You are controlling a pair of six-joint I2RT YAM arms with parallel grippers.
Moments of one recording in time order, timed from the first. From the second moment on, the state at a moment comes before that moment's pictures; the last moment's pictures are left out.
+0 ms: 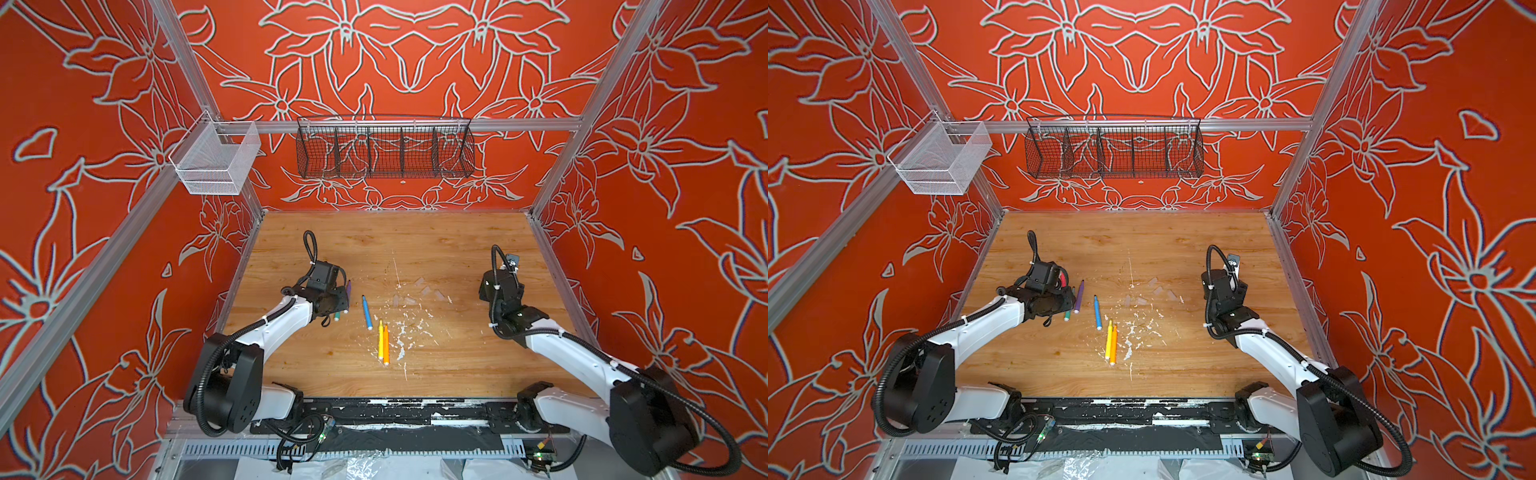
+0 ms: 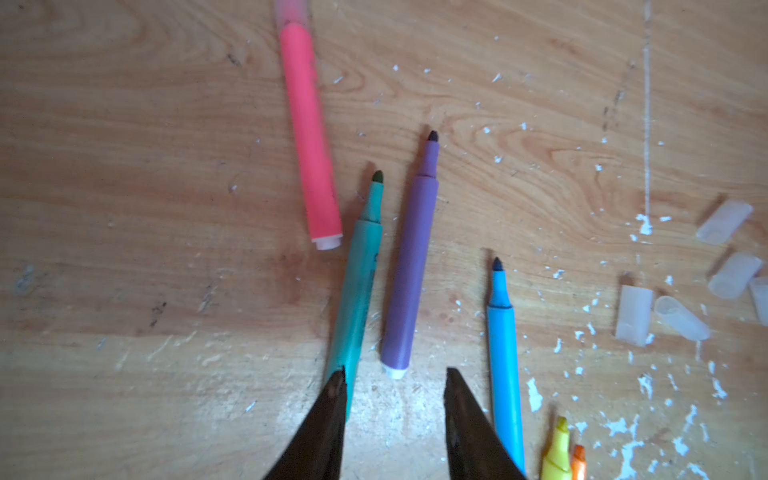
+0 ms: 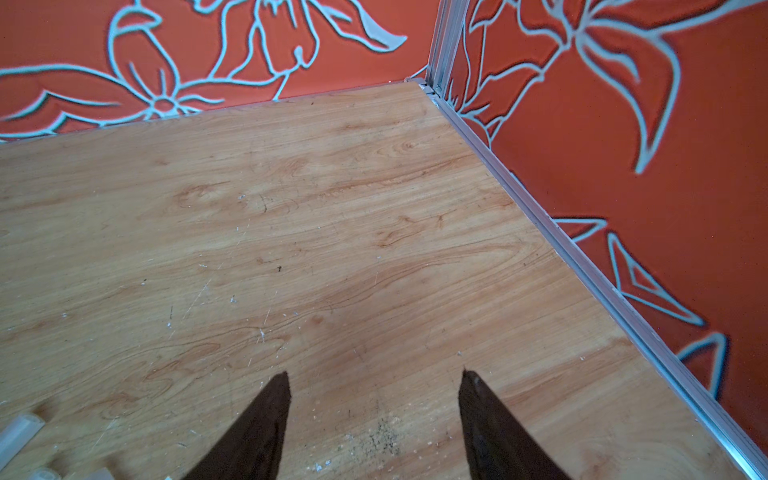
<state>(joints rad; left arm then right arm) -0.24 1.39 0.76 -0.42 -0.01 -0.53 0.38 1.14 0.57 -0.04 0.69 0.40</state>
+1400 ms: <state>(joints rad) -0.30 1.61 0.86 -0.52 -0.12 -0.62 0.38 1.14 0.55 -0.03 0.67 0.40</state>
